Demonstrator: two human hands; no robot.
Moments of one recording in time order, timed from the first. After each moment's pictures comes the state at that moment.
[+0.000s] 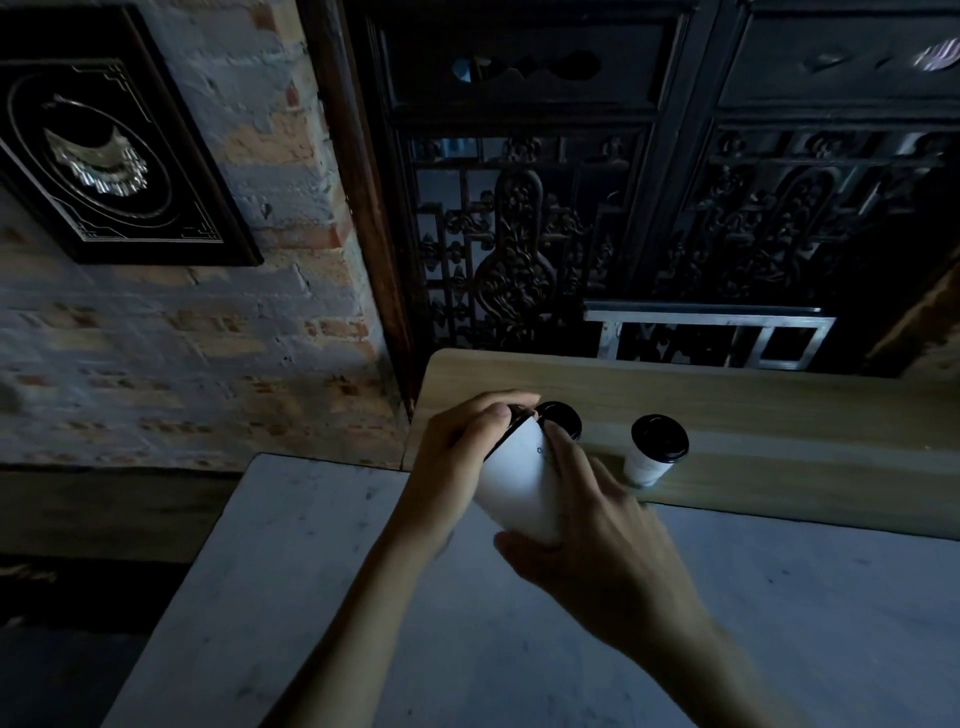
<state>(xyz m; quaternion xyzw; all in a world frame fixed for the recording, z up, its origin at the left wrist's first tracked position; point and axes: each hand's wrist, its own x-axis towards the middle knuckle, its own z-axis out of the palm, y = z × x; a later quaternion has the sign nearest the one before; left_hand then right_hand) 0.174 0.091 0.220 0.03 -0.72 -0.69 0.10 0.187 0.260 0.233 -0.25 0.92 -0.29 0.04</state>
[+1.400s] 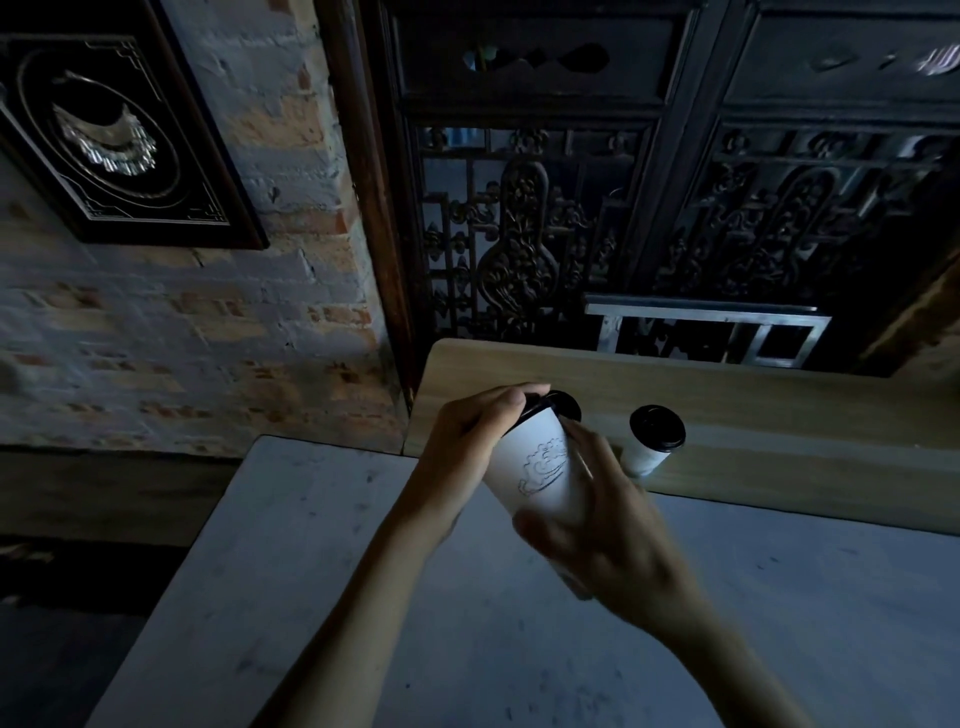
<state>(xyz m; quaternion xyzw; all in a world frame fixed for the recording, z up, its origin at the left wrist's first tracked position) 0.183 0.094 0.216 0.04 -0.70 -0.71 0.07 0.194 0.273 0.222 -0.25 0.85 -0.46 0.07</state>
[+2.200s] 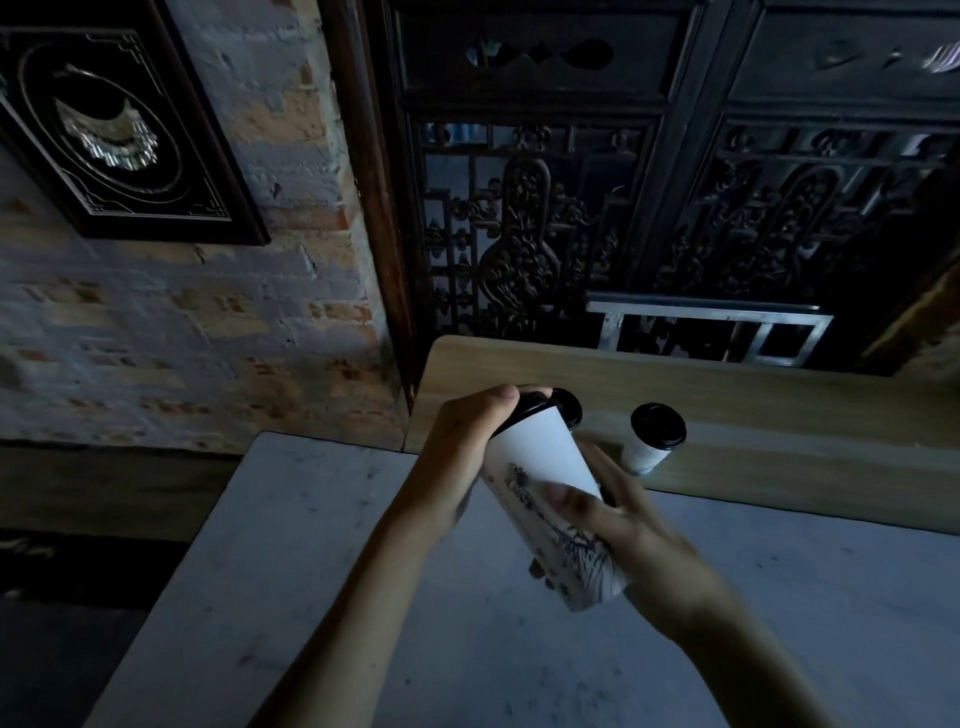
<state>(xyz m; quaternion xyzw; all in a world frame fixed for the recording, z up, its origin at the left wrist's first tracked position) 0.185 0.094 0.220 0.08 -0.64 -0.76 0.02 0.195 0.285 0.228 -0.12 0.64 -0.69 0.31</state>
